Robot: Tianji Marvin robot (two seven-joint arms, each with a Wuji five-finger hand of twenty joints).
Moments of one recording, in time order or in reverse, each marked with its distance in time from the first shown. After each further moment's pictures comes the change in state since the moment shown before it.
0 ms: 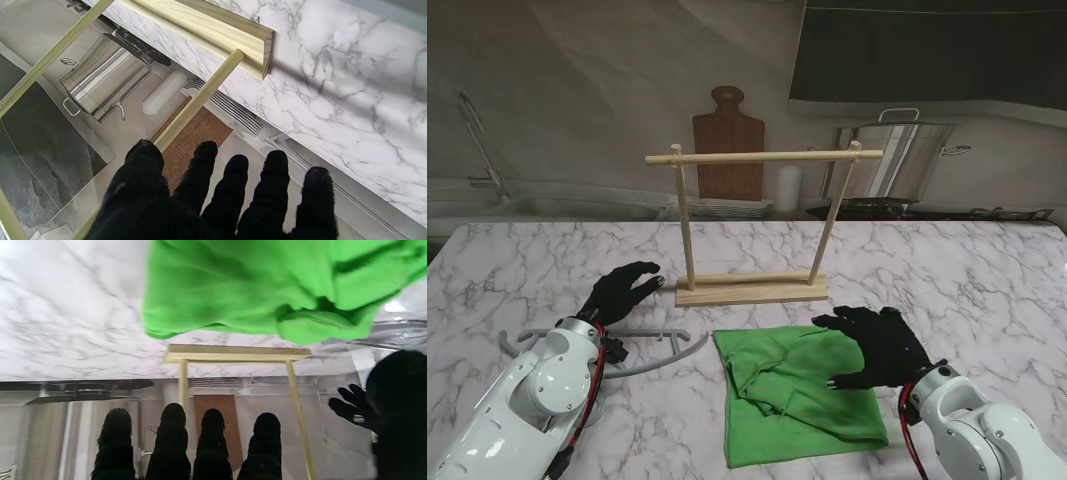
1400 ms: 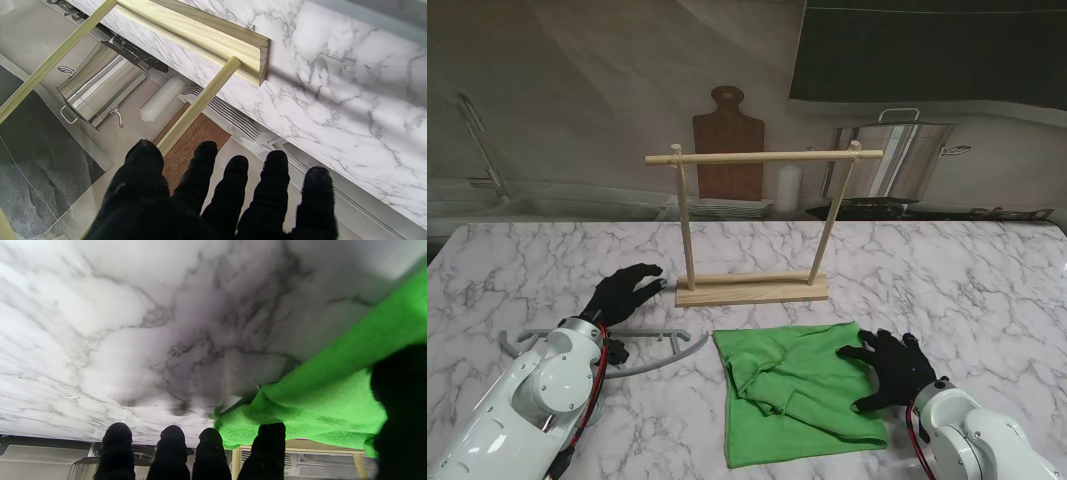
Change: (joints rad) left arm -0.006 0.004 0.012 0.000 0.014 0.018 -0.016; right arm 0.096 0.035 -0.104 0.243 -0.111 0.137 0.039; left_hand 0.000 0.000 0.000 0.000 0.000 0.000 0.000 0.000 -0.010 0.000 -0.002 0.000 0.000 0.000 0.000 0.000 0.000 0.000 0.000 0.000; right_hand 0.023 -0.037 -0.034 0.009 0.021 -0.053 -0.144 0.093 -0.077 0.026 -0.244 -0.149 -0.176 -0.008 -0.064 -0.155 -0.044 -0.032 -0.194 -0.134
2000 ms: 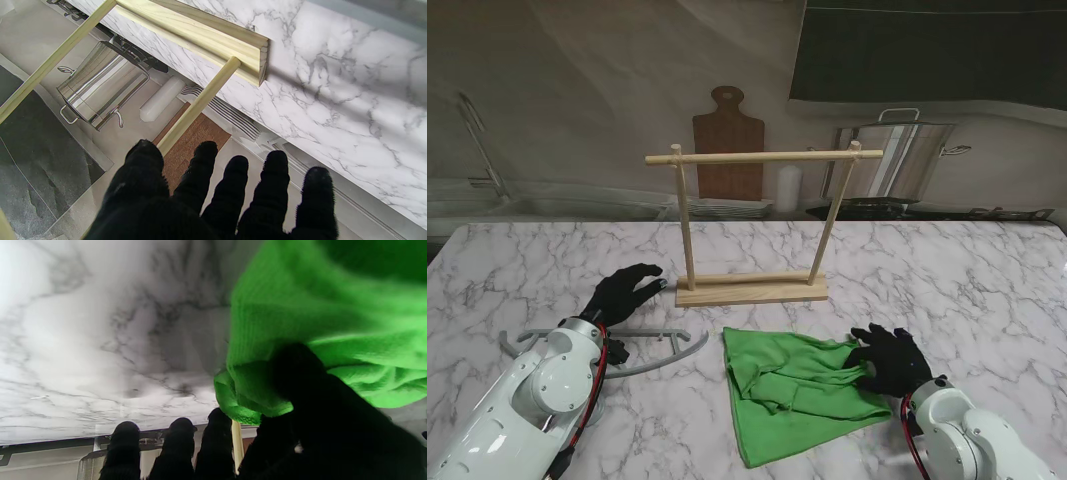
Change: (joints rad) left arm 0.000 0.000 0.000 0.000 0.000 -0.001 0.000; right arm 0.018 -0.016 -0.021 0.038 0.159 0.001 -0.125; left_hand 0.000 0.000 0.000 0.000 0.000 0.000 0.000 0.000 0.000 0.000 0.000 0.000 0.000 0.000 -0.001 0.000 0.000 0.000 0.000 0.000; right_hand 0.379 0.148 0.123 -0.143 0.468 -0.194 0.776 -0.308 0.249 -0.114 -0.007 0.002 0.089 -0.102 0.000 -0.011 0.054 -0.089 -0.039 -0.115
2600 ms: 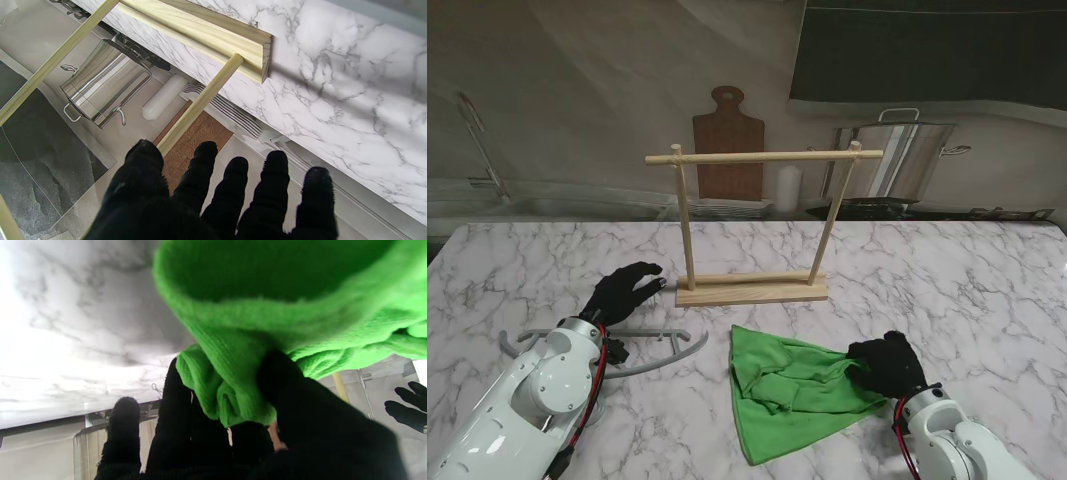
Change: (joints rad) left arm 0.001 0.000 -0.004 0.002 0.000 -0.016 0.007; right arm -0.020 -0.035 -0.012 0.028 0.033 -0.051 -0.203; left_hand 0.000 0.000 0.000 0.000 -0.003 0.000 0.000 0.000 -0.012 0.000 -0.006 0.000 0.000 0.000 0.000 0.000 0.000 0.000 0.000 0.002; right_hand 0.082 0.059 0.031 -0.001 0.106 0.473 0.063 0.496 0.499 0.169 0.760 0.467 0.449 0.068 0.438 0.303 0.112 0.039 0.372 -0.037
